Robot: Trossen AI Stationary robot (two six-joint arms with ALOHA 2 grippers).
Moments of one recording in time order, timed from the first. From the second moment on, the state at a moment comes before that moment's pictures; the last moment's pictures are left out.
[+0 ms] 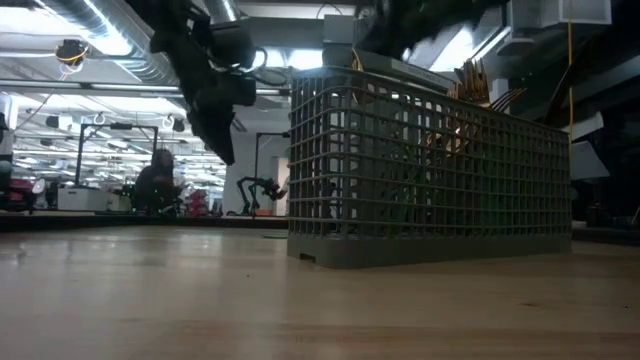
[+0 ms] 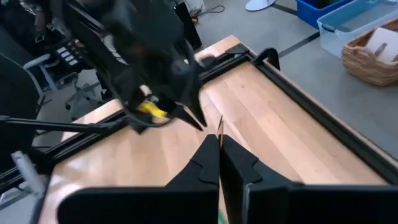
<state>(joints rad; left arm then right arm) 0.49 1.41 1.02 -0.70 0.00 0.09 -0.47 1.44 1.27 -0.22 -0.33 0.28</state>
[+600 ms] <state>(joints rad) 0.49 1.41 0.95 -0.53 0.00 0.06 -0.47 1.29 2.08 -1.37 -0.30 0.23</state>
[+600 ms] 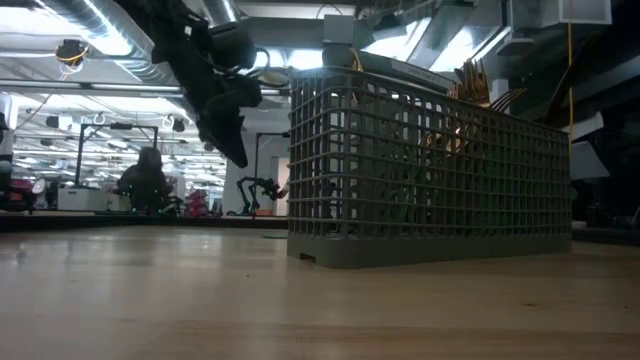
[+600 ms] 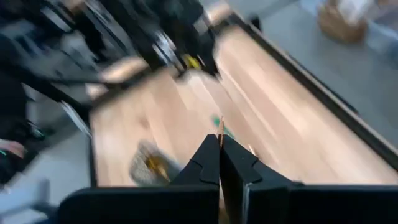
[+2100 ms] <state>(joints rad) 0.48 1.41 0.95 -0.48 0.00 -0.03 -0.47 1.28 1.38 -1.38 -0.38 0.21</state>
